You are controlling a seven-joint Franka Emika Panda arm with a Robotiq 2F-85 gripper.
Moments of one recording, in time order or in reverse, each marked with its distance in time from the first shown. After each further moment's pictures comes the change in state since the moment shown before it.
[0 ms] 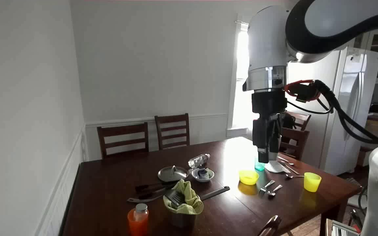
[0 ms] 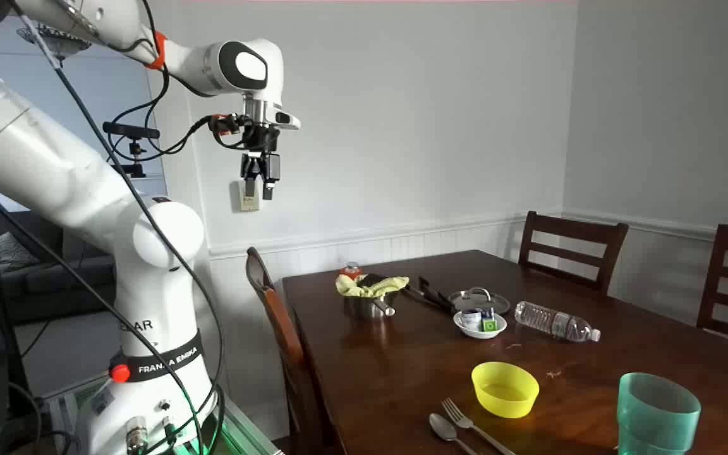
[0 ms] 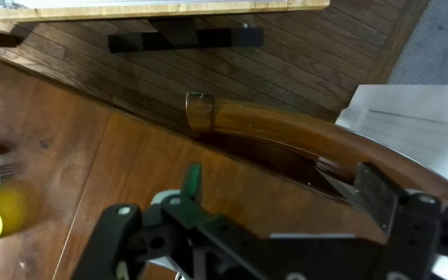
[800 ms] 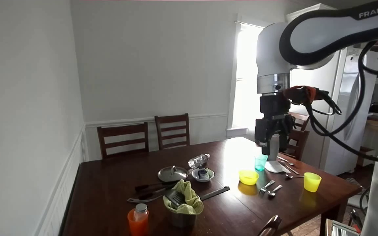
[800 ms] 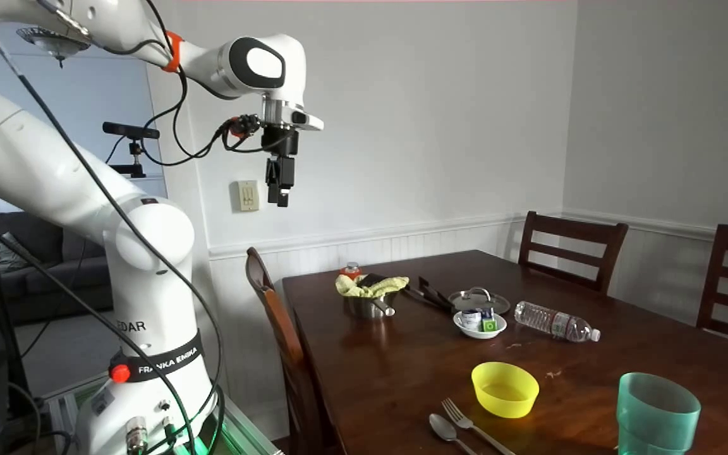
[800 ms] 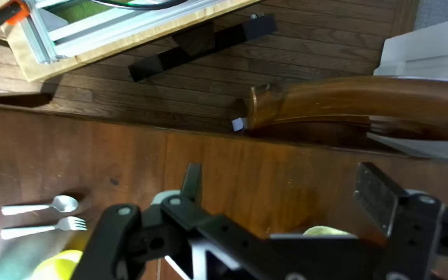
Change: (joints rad) arm -0.171 -0.042 -0.082 -0.062 -0.074 0.000 0.066
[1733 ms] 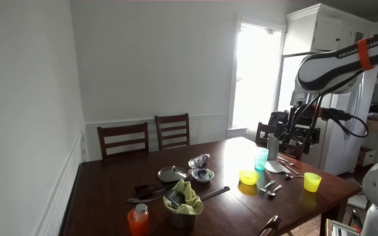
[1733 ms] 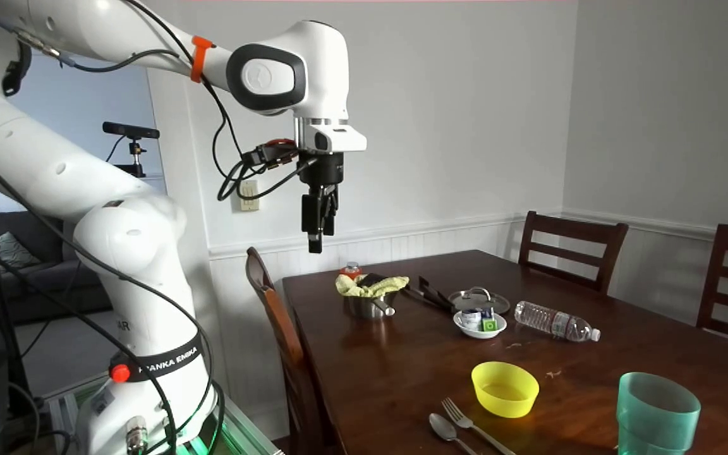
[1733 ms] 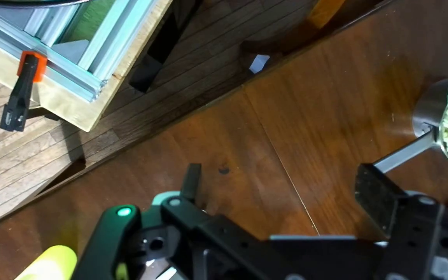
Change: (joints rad) arm -0.419 -0.027 -0.260 -0.175 -0.108 0.253 0.042
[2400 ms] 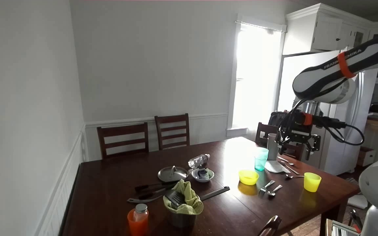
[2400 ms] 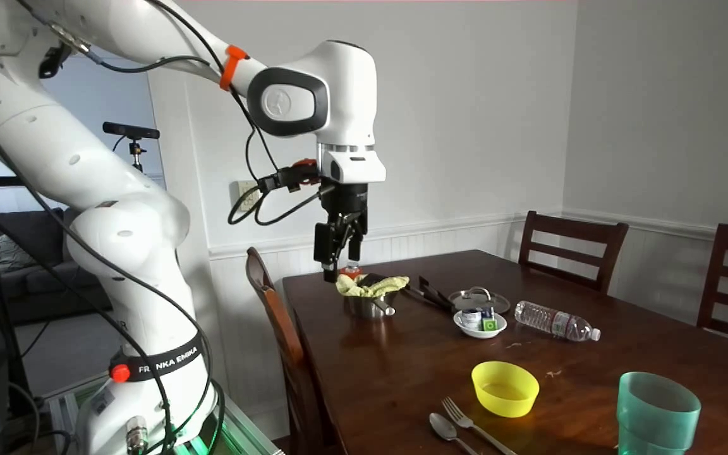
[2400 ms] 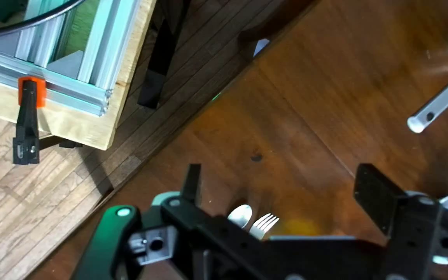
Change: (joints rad) arm -0.077 0.185 -0.068 0.012 0.002 0.148 0.105
